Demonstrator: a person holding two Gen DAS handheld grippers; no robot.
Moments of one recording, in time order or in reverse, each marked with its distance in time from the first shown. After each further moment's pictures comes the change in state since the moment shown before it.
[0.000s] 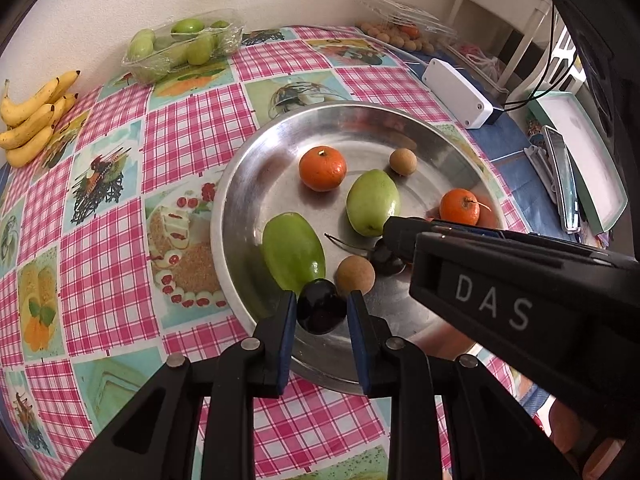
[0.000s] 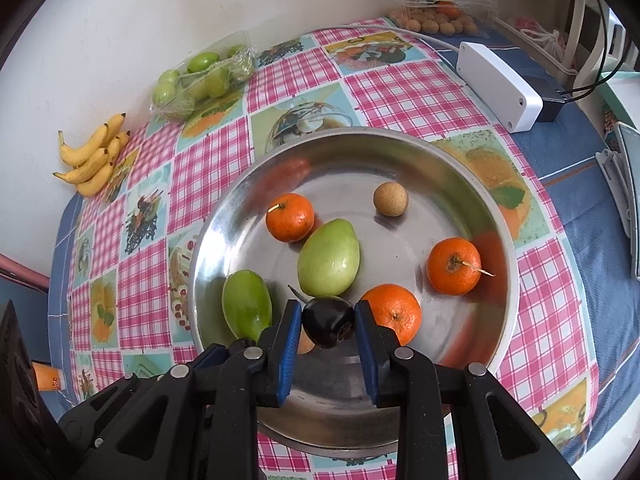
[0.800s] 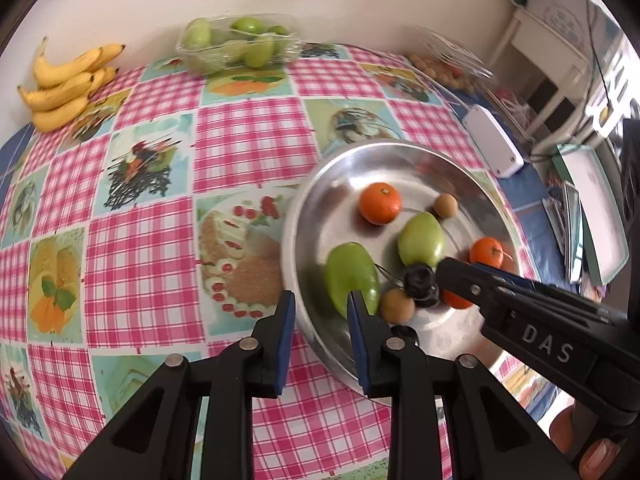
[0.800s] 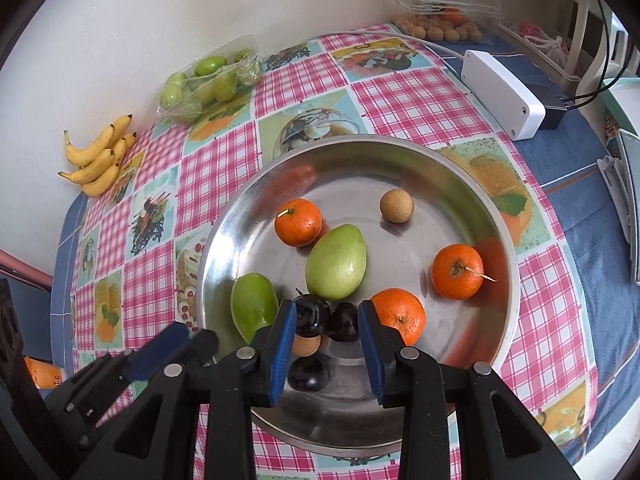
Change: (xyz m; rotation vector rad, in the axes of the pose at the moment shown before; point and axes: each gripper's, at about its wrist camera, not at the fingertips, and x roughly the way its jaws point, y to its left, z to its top) left arm -0.016 0.048 0.010 -0.168 -0.046 0.010; right arm -0.006 0.004 0.003 -0.010 -0.020 0.011
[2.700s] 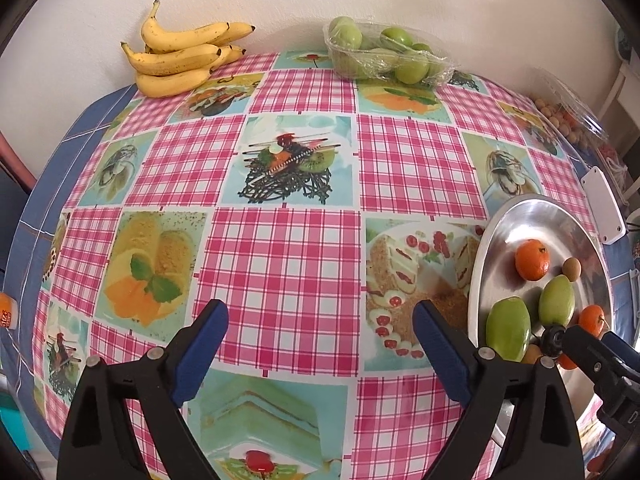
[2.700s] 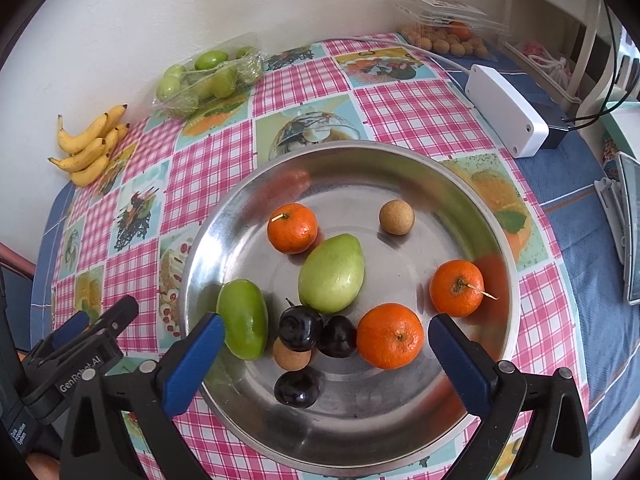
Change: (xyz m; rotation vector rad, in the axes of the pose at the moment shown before) left arm 0.002 0.072 0.007 -0.193 -0.058 0.309; right arm 0.011 0.010 -0.001 -0.064 -0.041 -0.060
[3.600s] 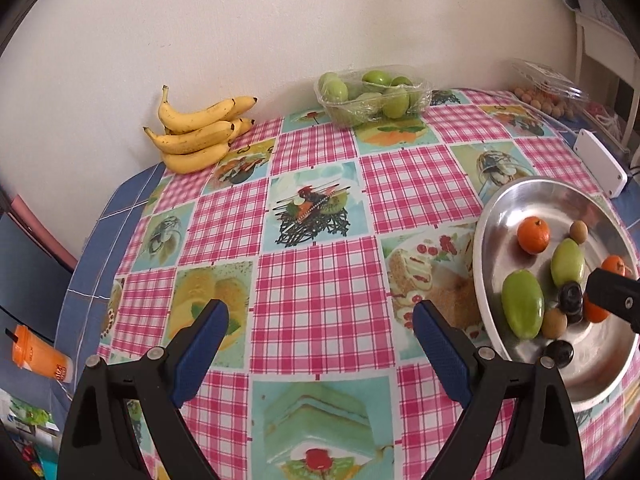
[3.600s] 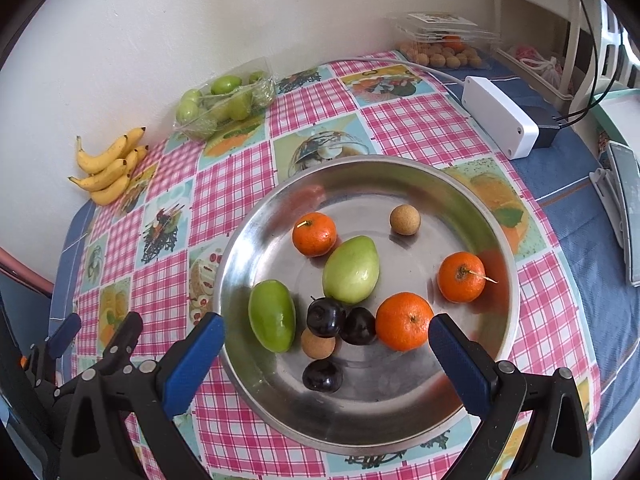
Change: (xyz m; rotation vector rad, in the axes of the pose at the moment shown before) left arm -0.044 -0.009 -0.024 0.195 -0.198 0.156; right arm -0.029 0.003 -0.016 0.046 -0.077 0.053
